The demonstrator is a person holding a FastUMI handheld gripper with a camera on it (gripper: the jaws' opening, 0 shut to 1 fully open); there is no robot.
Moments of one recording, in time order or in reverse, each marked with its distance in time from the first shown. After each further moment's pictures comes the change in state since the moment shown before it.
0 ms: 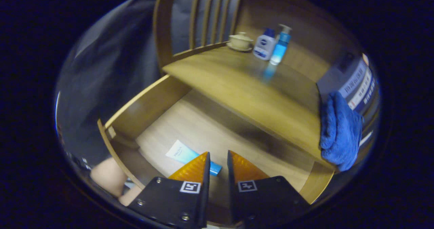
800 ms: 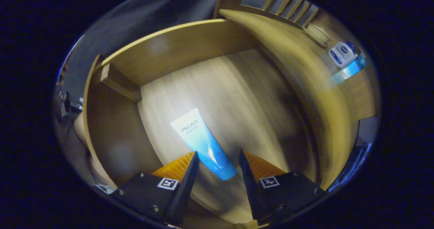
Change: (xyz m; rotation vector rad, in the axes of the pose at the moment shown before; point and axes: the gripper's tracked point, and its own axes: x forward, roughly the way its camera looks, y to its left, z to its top) arm 0.054 0.027 -0.038 -0.369 0.275 0.192
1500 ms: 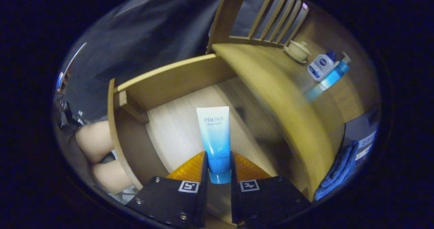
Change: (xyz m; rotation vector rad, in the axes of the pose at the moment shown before) arm -0.060 -0.012 0.036 0.072 -0.248 -0.102
